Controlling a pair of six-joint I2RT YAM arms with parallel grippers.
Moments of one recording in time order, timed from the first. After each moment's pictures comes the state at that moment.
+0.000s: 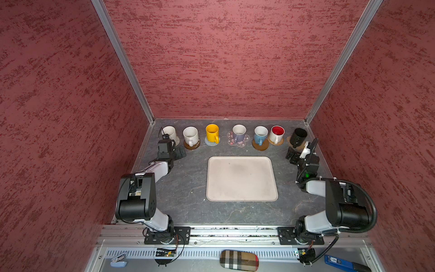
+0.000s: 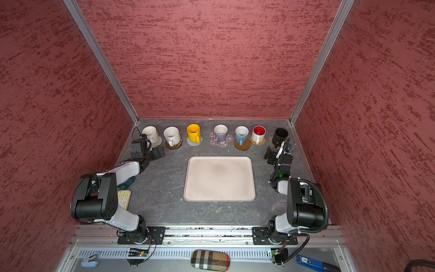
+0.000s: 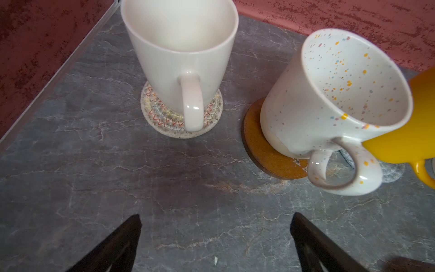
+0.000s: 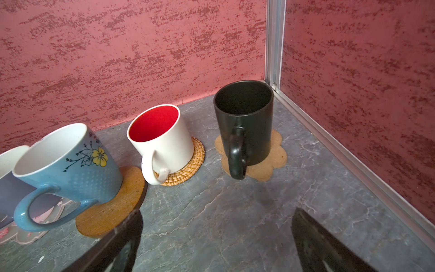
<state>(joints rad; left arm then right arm) 0.07 1.57 0.76 0.14 -0.03 -0.20 -0.16 1.48 0.41 0.83 0.02 0.22</state>
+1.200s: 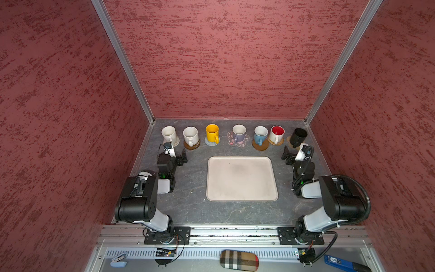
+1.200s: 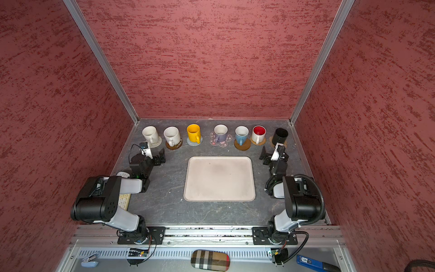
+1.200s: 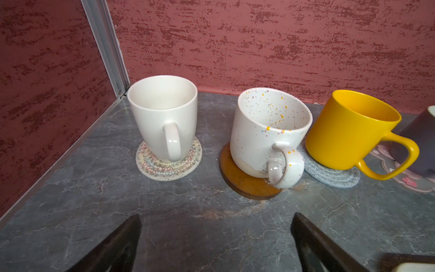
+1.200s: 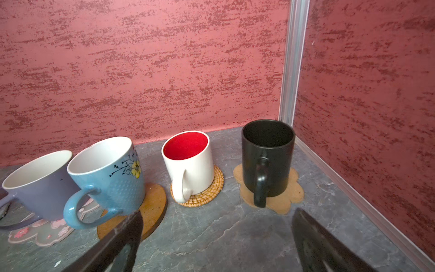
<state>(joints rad) 0.04 1.54 0.38 0.90 0.01 -0.08 -0.06 1.56 0.29 1.20 0.07 0.13</state>
